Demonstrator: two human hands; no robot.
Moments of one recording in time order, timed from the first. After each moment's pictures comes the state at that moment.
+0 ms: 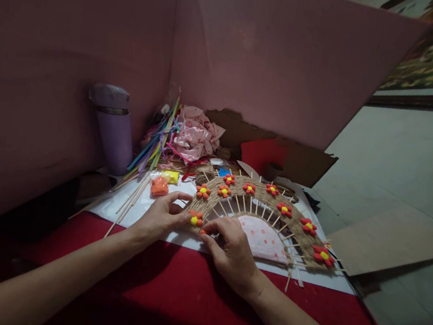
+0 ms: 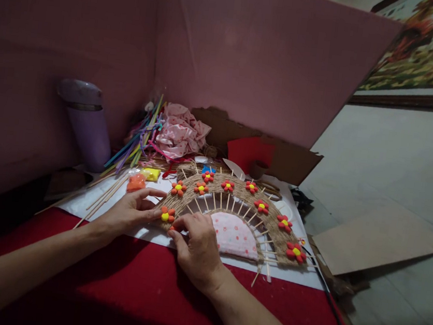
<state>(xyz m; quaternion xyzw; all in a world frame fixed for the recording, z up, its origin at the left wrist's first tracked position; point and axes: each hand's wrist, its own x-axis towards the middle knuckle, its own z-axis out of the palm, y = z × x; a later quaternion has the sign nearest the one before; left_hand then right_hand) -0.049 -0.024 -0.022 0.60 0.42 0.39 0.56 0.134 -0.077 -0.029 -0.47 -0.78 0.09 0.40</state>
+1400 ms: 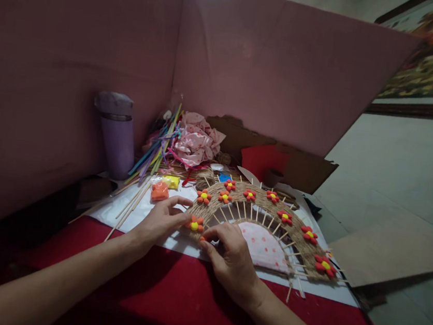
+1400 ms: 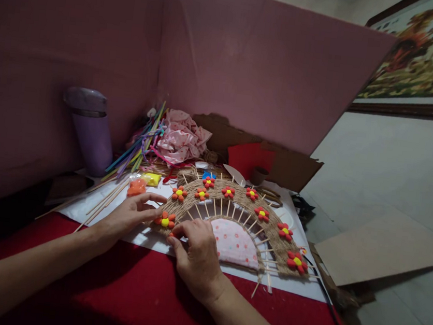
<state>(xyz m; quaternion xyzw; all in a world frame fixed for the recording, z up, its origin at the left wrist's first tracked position) -0.044 -0.027 -0.012 0.55 0.45 0.41 0.58 0.134 -0.076 -0.030 -0.46 -0.79 0.09 0.40</state>
